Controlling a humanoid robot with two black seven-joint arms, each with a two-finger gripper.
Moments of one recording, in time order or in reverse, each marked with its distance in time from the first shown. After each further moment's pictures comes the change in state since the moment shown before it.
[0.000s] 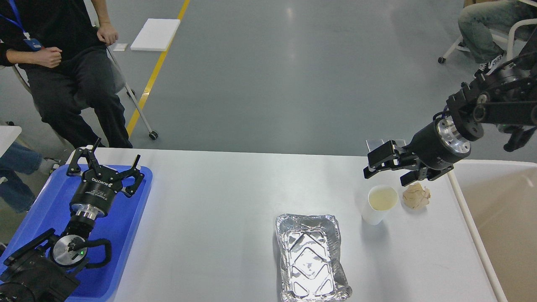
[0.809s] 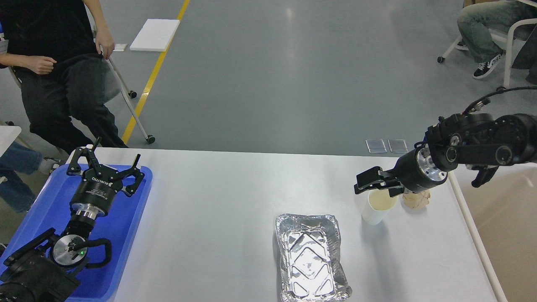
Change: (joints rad) left arm -0.001 0.000 0.000 0.000 0.000 -0.001 0.000; right arm -0.237 0.020 0.145 -0.019 -0.120 -0.316 -0.128
